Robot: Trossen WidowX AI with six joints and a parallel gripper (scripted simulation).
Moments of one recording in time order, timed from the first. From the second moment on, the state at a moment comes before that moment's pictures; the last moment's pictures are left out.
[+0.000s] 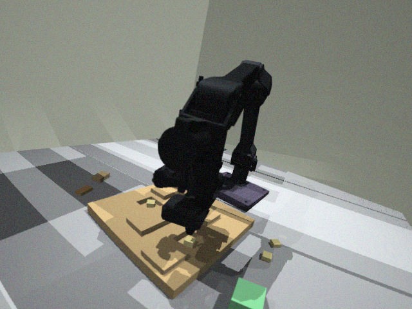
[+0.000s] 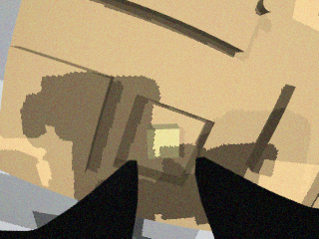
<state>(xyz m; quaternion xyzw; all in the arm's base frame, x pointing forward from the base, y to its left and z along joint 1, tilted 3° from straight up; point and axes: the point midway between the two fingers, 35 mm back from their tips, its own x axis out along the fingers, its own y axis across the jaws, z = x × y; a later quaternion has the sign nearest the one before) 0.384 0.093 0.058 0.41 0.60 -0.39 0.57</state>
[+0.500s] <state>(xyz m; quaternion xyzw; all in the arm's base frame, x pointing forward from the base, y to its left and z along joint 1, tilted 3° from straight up) 0.385 0.094 0.046 0.41 0.60 -0.39 0.57</state>
